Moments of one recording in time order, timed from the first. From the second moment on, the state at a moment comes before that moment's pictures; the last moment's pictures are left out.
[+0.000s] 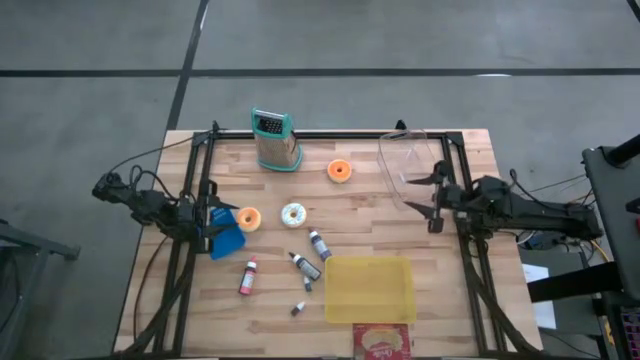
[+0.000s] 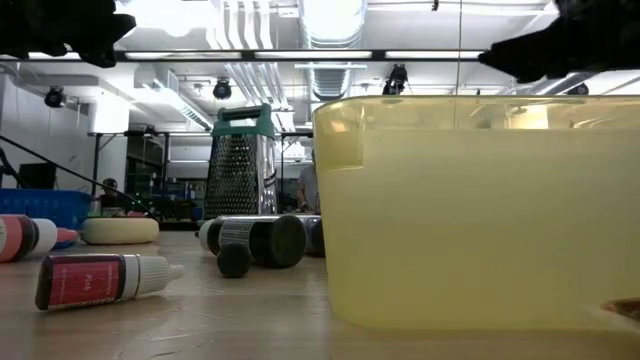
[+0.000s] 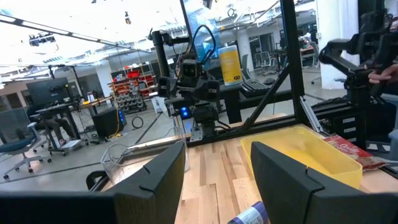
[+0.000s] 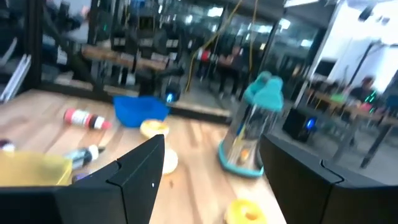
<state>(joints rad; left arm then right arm) -0.45 0.02 0.19 -0.05 -0.42 0.28 -0.13 0.31 0.22 0.09 0.02 -0.23</state>
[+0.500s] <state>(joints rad) -0.45 0.02 0.19 -0.05 -0.42 0.28 -0.13 1.03 0.73 0.03 -0.17 0.06</state>
